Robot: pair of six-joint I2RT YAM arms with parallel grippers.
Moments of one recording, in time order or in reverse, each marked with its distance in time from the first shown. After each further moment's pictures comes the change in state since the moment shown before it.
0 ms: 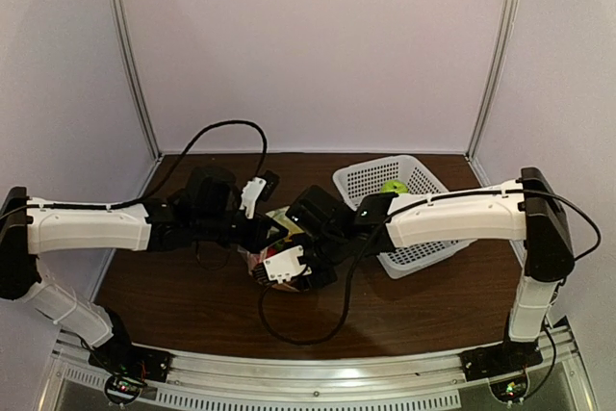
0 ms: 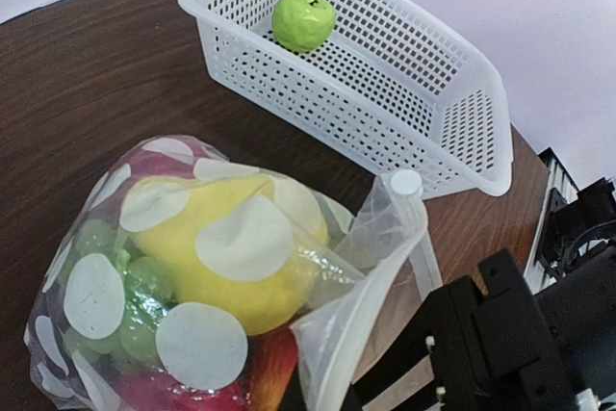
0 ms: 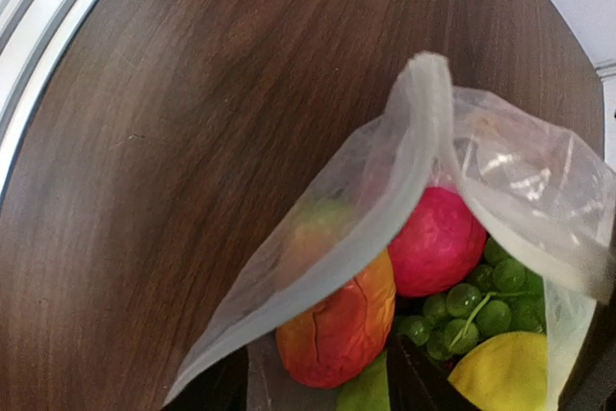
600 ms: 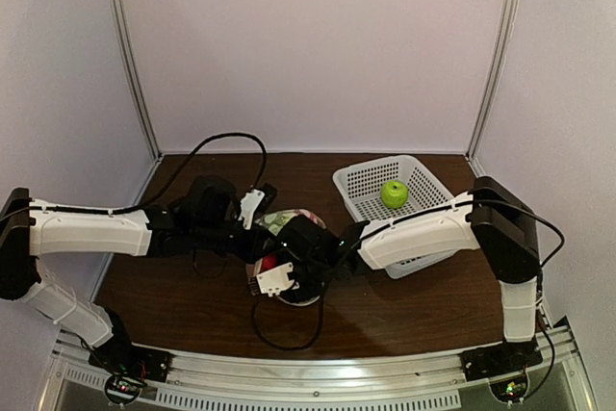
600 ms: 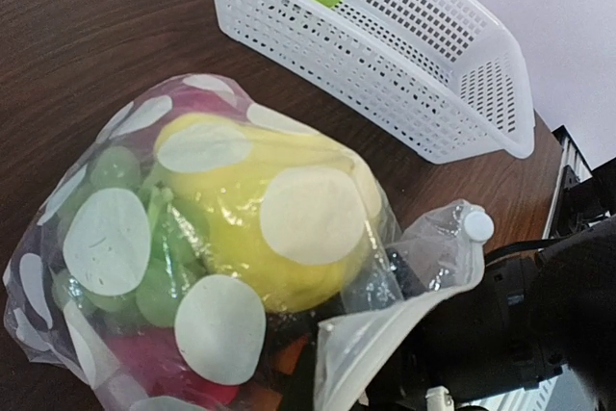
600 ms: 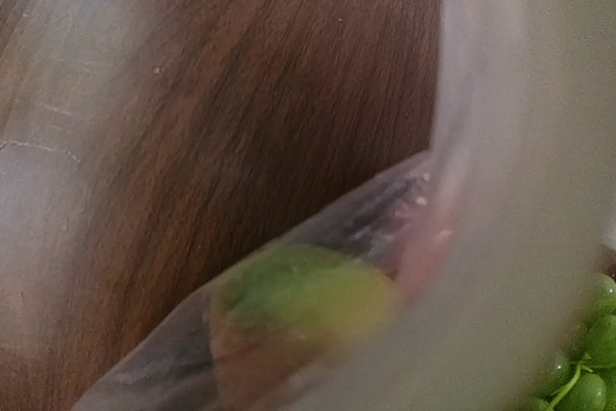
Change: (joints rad) left arm 0.000 -0.003 -0.051 -0.021 0.002 -0.002; right arm 0.008 0.179 -0.052 0.264 0.087 0.013
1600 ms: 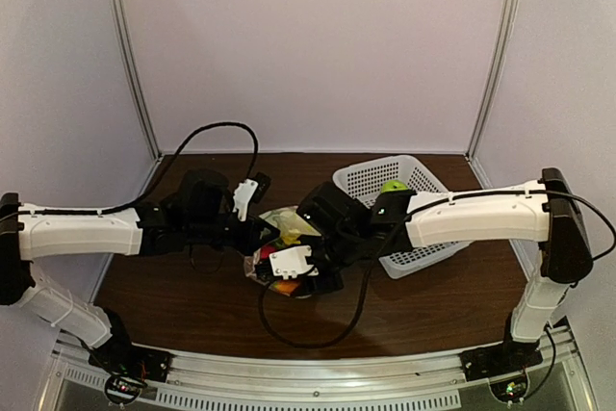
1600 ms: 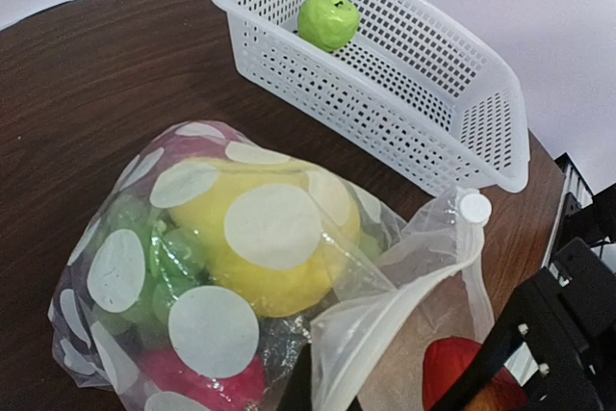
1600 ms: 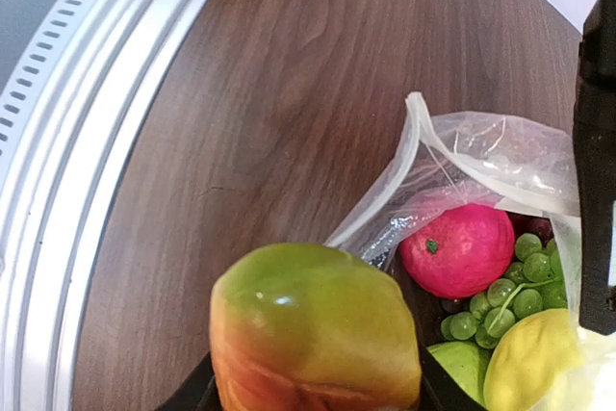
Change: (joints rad) left arm 0.001 -0.055 0.007 0.003 -0.066 -0.002; right arm 0.002 -0.263 -0.009 -0.254 -0.208 0.153
